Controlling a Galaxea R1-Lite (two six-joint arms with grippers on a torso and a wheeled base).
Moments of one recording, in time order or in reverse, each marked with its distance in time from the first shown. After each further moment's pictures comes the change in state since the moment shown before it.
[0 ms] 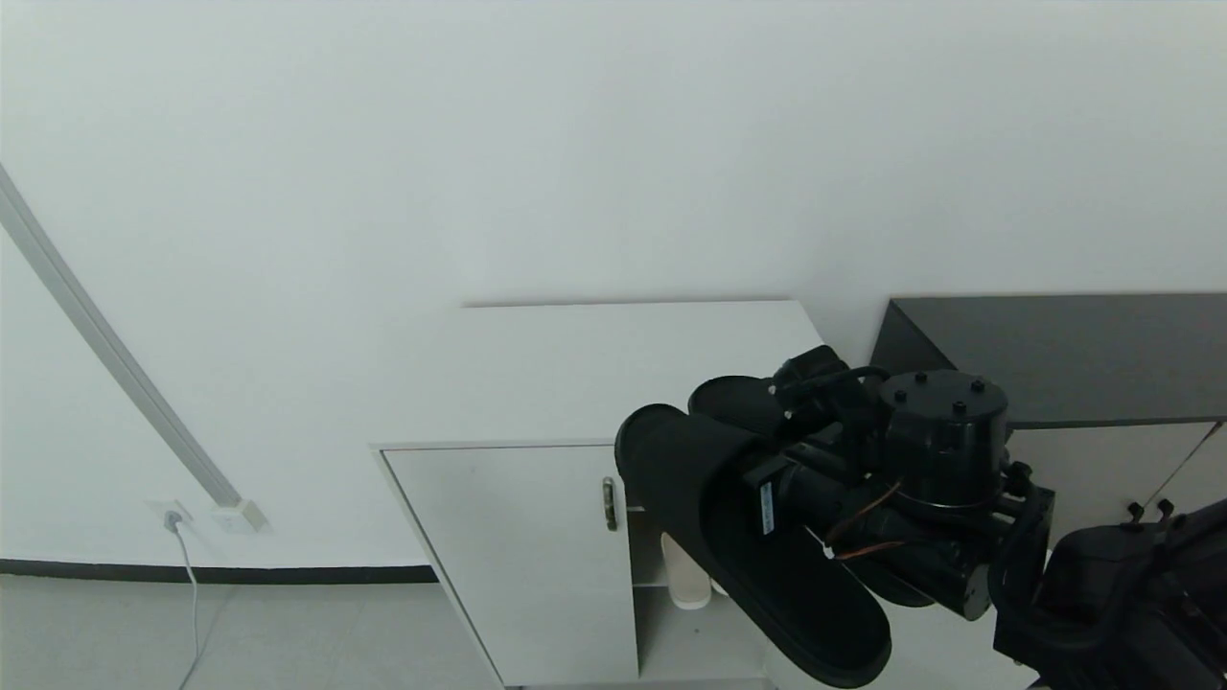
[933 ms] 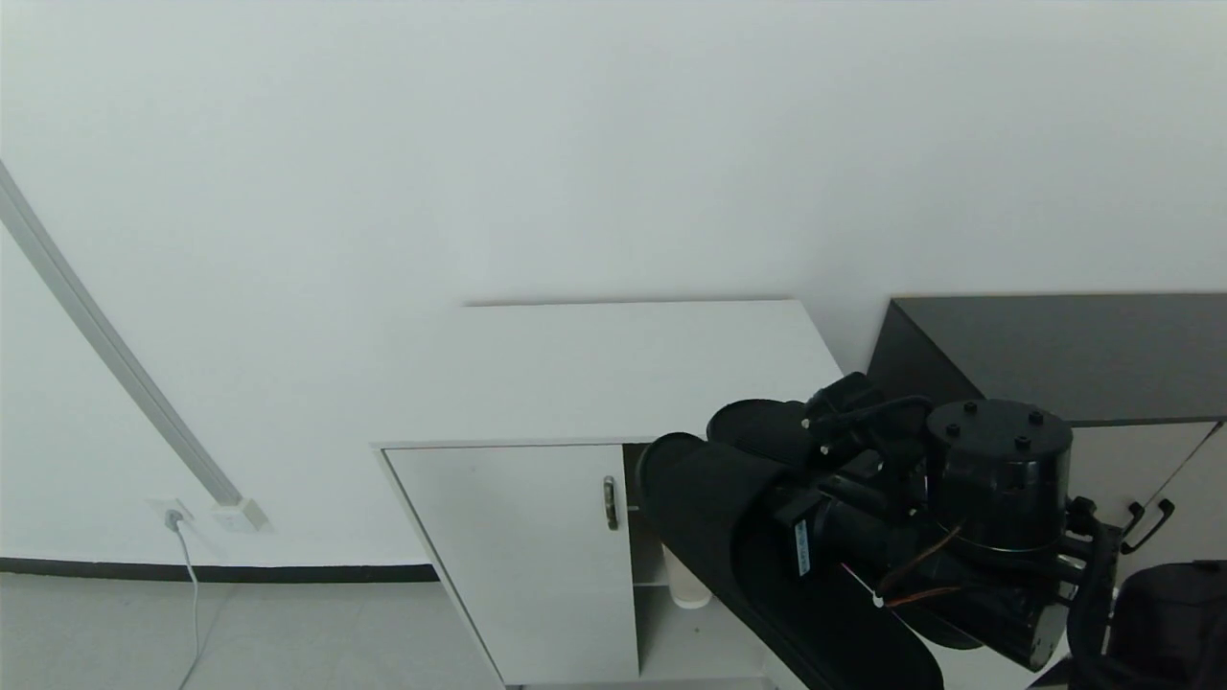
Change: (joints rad) left arm 0.000 0.000 0.000 0.000 0.000 0.002; right arm 0.033 -0.085 0.127 0.000 -0.009 -0.012
